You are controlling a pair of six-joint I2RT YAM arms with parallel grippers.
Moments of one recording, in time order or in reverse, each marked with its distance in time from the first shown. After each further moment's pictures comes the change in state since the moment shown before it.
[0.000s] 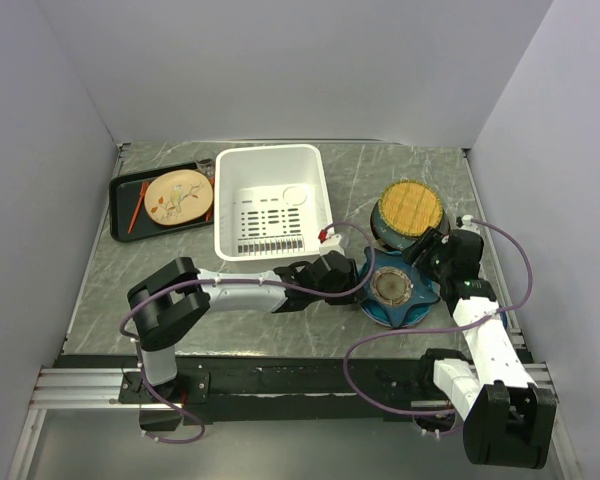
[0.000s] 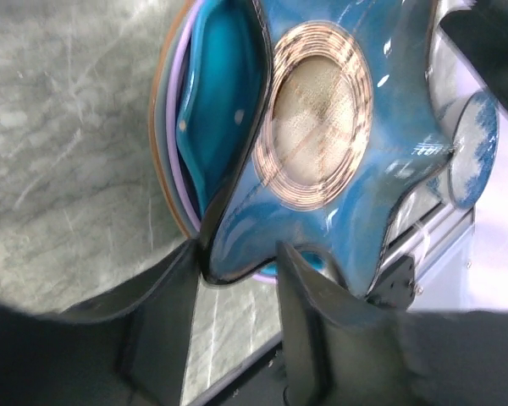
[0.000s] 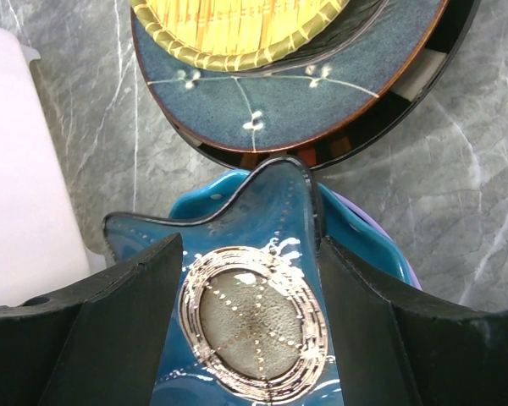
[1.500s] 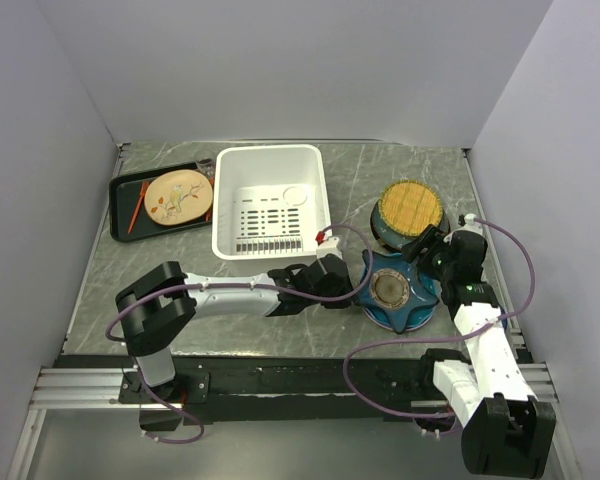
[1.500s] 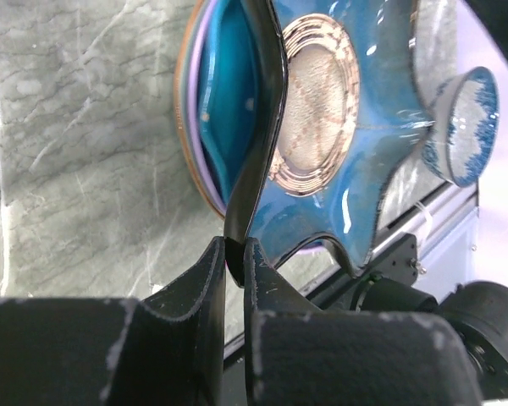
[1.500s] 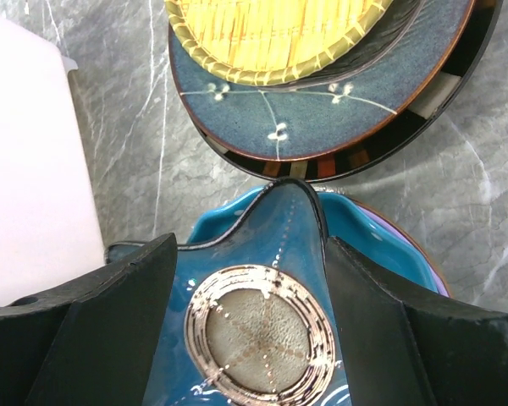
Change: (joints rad) left arm -0.025 -0.068 -0.025 -0.048 -0.027 0.019; right arm -0.003 -0.059 -0.001 0.009 -0.025 -0.003
